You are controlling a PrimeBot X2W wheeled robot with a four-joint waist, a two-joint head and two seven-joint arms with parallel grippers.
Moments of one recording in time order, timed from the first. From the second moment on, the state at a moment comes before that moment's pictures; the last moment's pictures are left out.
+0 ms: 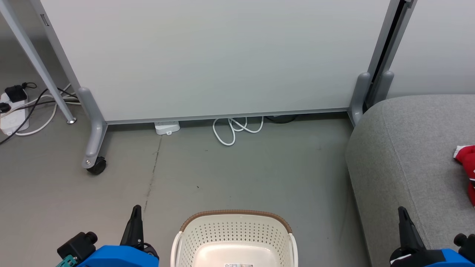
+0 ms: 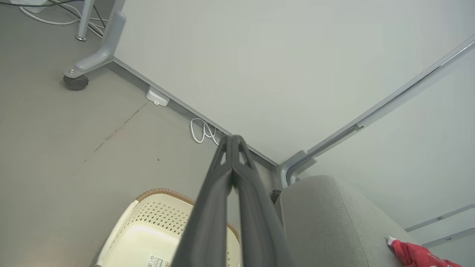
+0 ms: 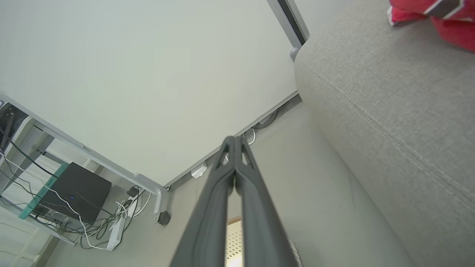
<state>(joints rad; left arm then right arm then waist) -0.04 0.06 -0.09 0.42 -0.80 -0.13 -0.13 0.02 -0.04 -0.14 0.30 0.69 0.13 -0.11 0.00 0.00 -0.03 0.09</state>
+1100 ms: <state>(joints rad) -0.06 0.06 -0.01 0.34 -1.17 -0.13 -0.03 -0.03 -0.04 -0.13 0.28 1.10 0.13 -0.01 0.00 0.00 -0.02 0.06</state>
